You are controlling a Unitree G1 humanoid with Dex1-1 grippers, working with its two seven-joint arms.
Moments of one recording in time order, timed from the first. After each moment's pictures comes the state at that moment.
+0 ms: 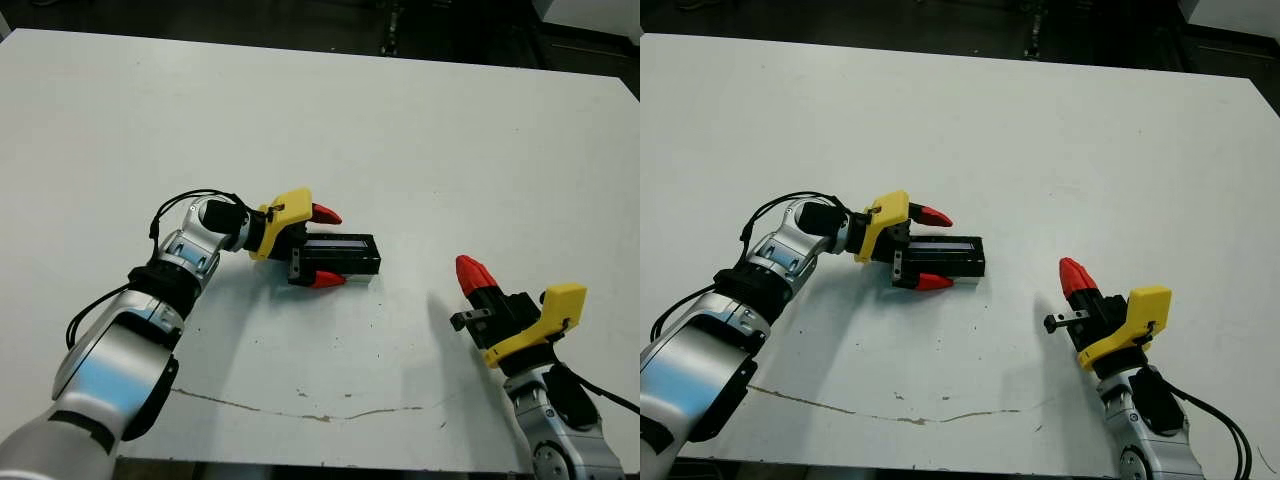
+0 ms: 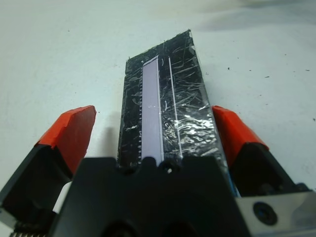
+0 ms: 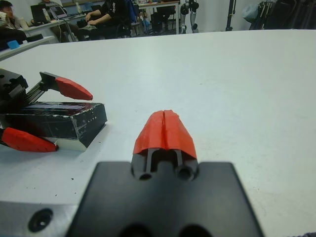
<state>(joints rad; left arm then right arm) -0.85 0.28 -0.38 0.89 -0.03 -0.21 -1.18 0.20 -0.20 -0.09 -0.33 0.36 0.17 0.30</state>
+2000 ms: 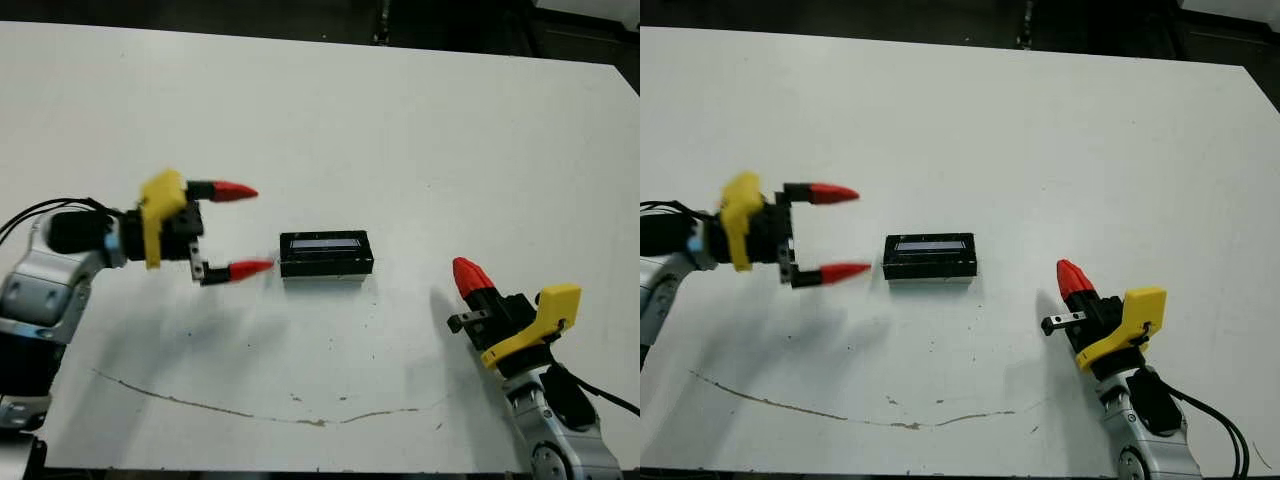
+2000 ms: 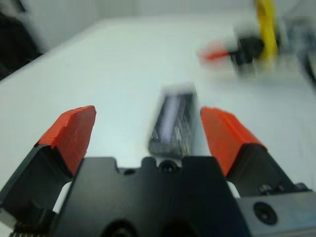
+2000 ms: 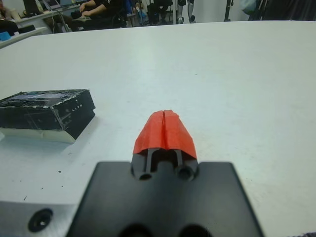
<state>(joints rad) -0.39 0.57 0.03 -0.10 -0.51 0.35 -0.96 0.20 -0.20 -0.08 -0.33 0.34 0.17 0.31</state>
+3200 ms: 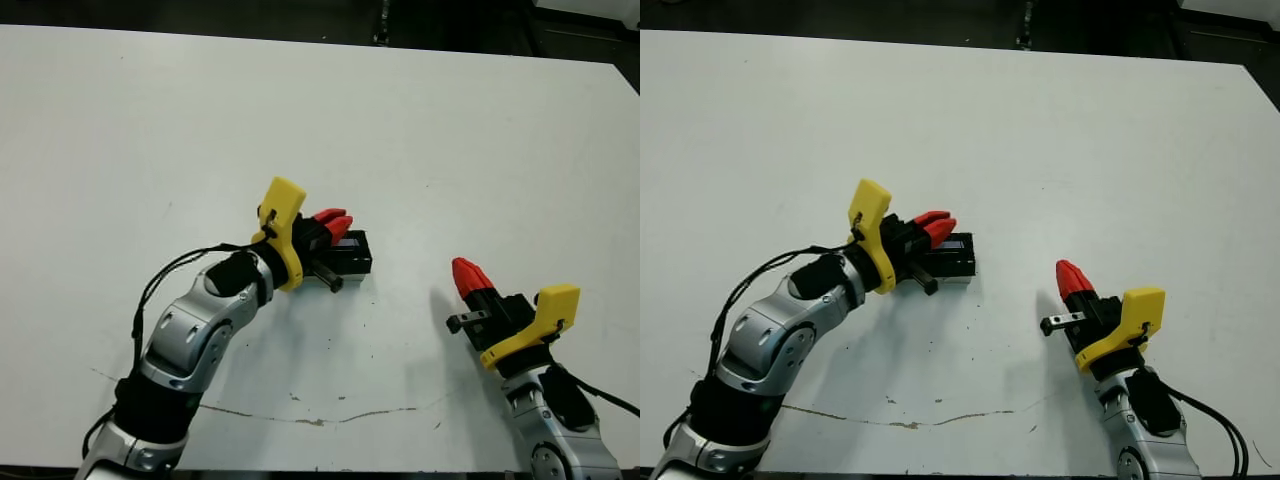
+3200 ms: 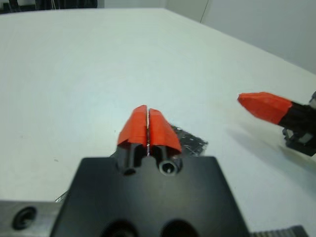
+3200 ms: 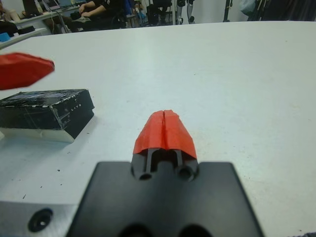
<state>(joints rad) -0.36 0.17 -0.25 -0.22 -0.31 0.66 -0.31 0.20 -0.20 -0.08 -0.33 0.33 0.17 0.30</state>
